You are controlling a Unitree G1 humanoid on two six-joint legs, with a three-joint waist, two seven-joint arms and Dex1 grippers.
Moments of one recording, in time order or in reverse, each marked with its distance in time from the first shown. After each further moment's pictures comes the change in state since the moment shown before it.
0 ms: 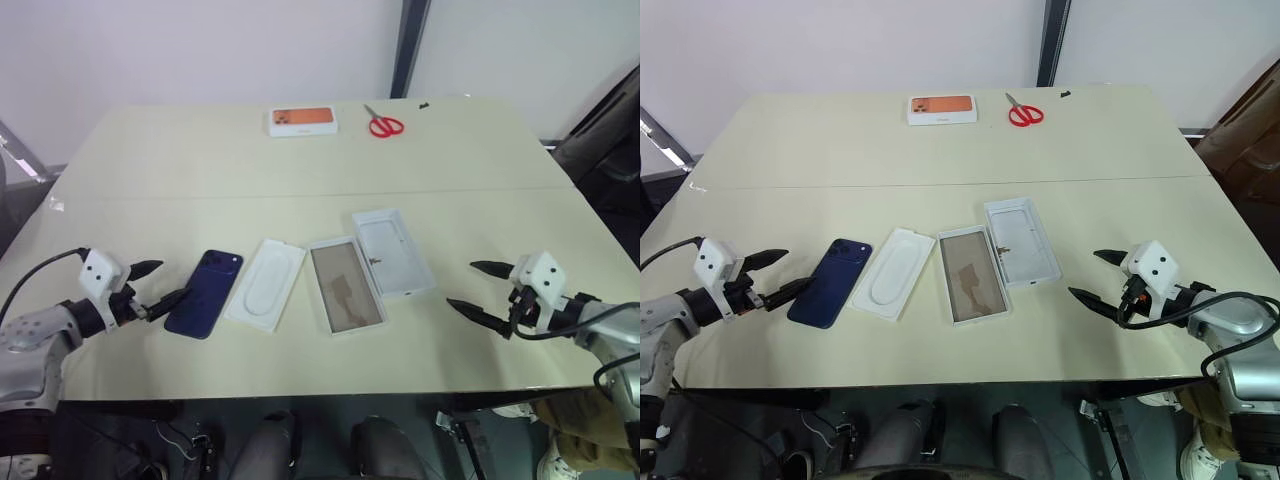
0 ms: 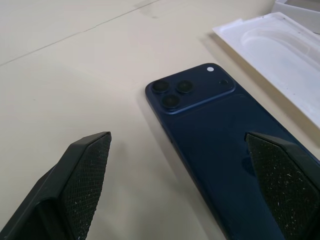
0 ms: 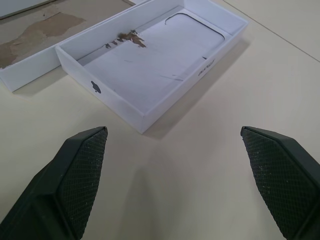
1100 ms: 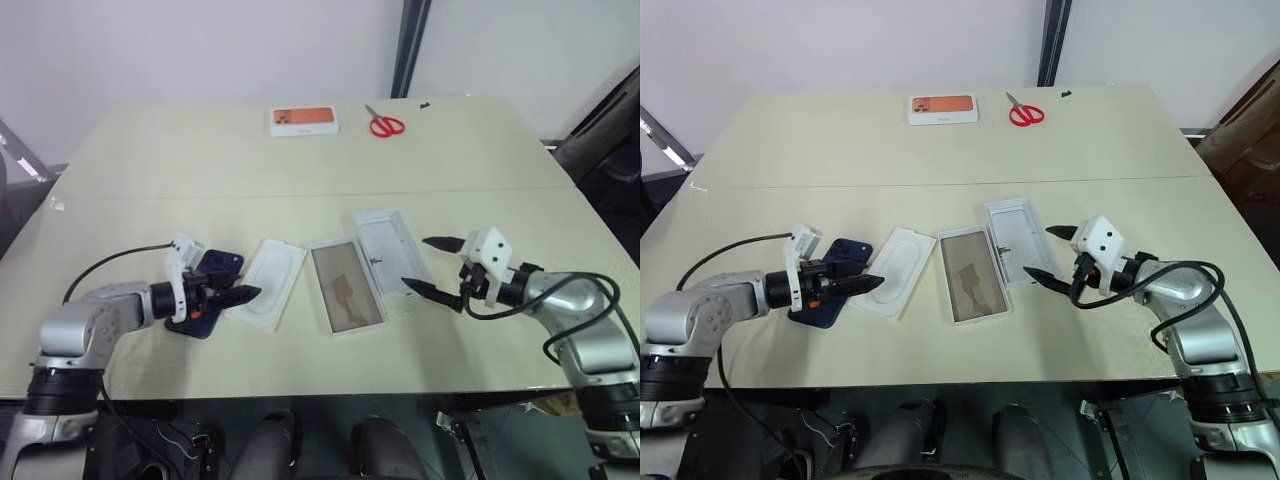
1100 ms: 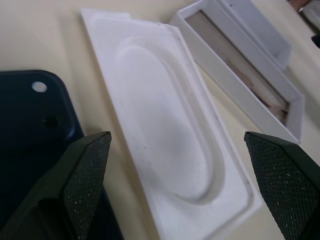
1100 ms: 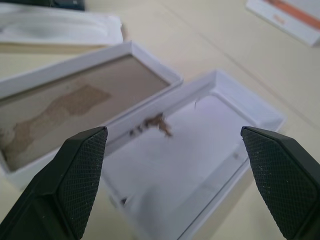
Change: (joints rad) left arm -0.255 -0.070 -0.194 -0.243 -0.217 0.825 0.137; right arm -0.192 0.080 0.183 -0.035 -0.020 0.030 -0.054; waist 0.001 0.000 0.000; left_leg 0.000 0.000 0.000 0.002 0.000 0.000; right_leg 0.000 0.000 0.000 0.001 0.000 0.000
